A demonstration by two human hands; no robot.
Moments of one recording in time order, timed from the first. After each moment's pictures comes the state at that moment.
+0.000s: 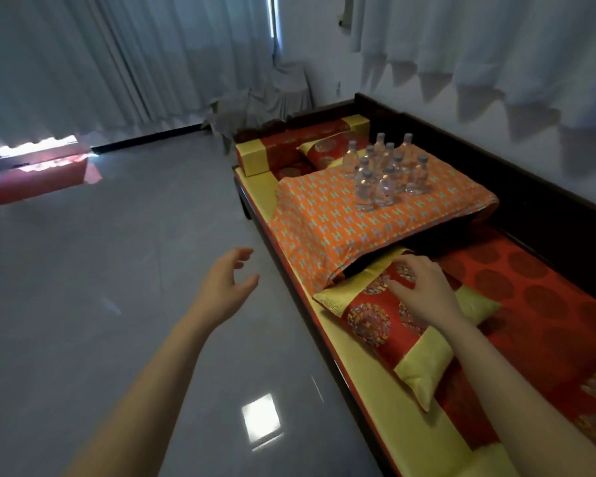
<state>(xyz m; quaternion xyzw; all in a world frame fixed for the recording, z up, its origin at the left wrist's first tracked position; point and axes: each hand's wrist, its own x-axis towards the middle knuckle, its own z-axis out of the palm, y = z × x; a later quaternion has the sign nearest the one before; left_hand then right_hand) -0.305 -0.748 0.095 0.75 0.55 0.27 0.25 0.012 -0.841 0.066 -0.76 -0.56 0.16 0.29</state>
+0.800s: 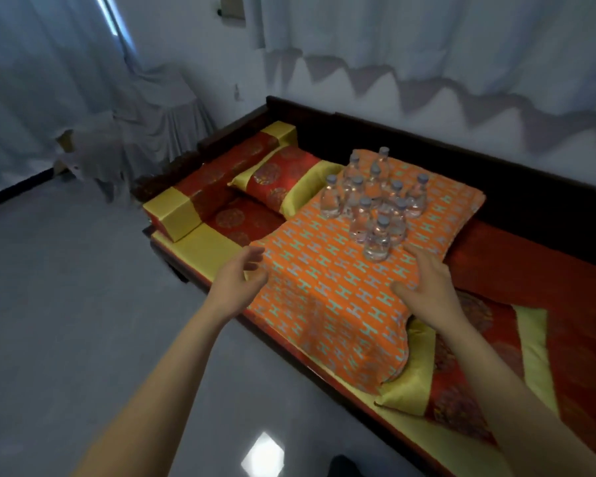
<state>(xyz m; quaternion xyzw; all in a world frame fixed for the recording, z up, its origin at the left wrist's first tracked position) -0.263 -0.256 0.075 0.83 0.36 0.19 0.38 -0.037 -0.484 0.052 -0.86 -0.36 0.07 0.35</state>
